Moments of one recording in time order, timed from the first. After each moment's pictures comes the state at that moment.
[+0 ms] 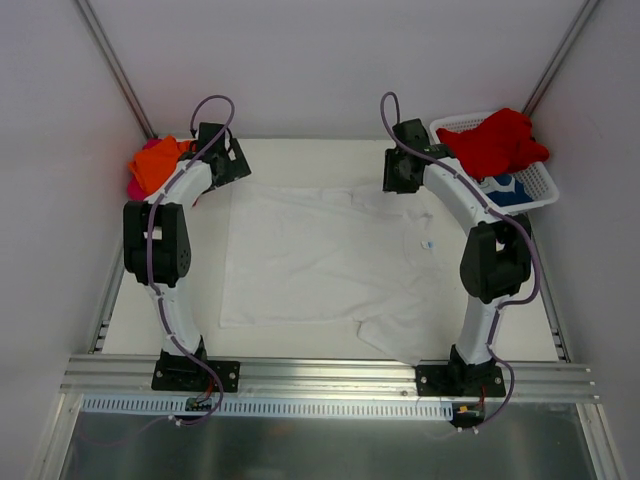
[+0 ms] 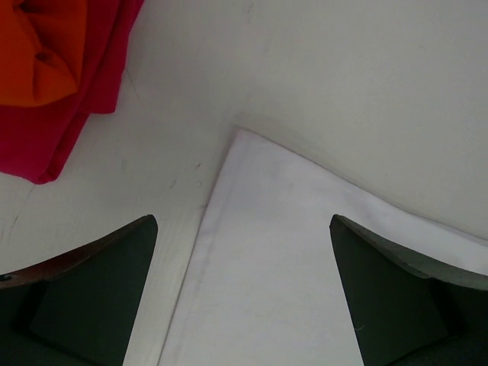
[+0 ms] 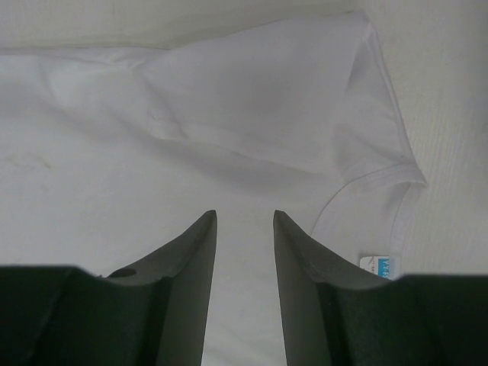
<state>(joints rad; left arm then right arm) -0.08 1.96 1.55 -0.43 -0.17 -0.46 0.35 1.93 1.71 -0.75 0.11 0.31</state>
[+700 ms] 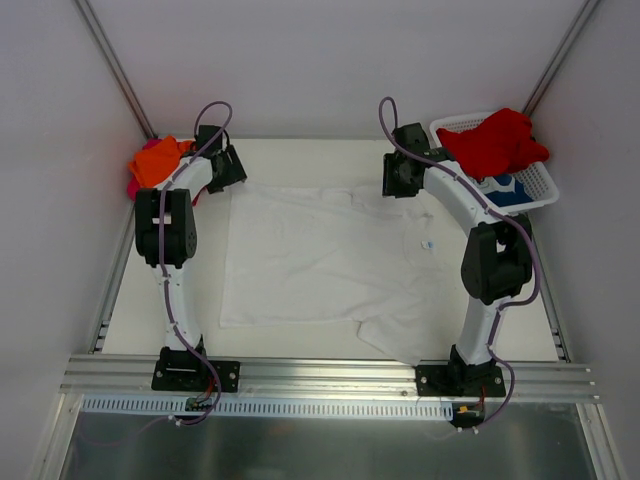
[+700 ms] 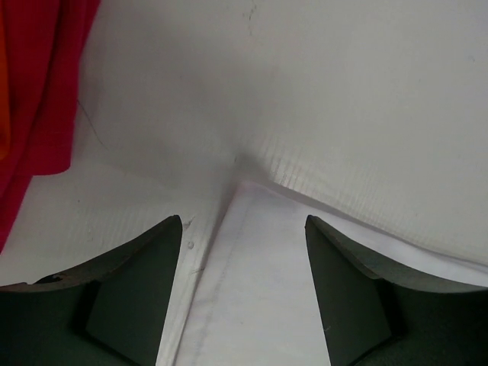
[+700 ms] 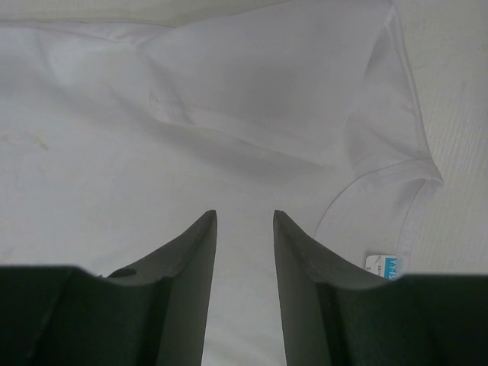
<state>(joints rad) -0.03 2.19 1.71 -0.44 -0.04 -0.44 0.34 1.92 1.67 -0.73 0.07 0.29</state>
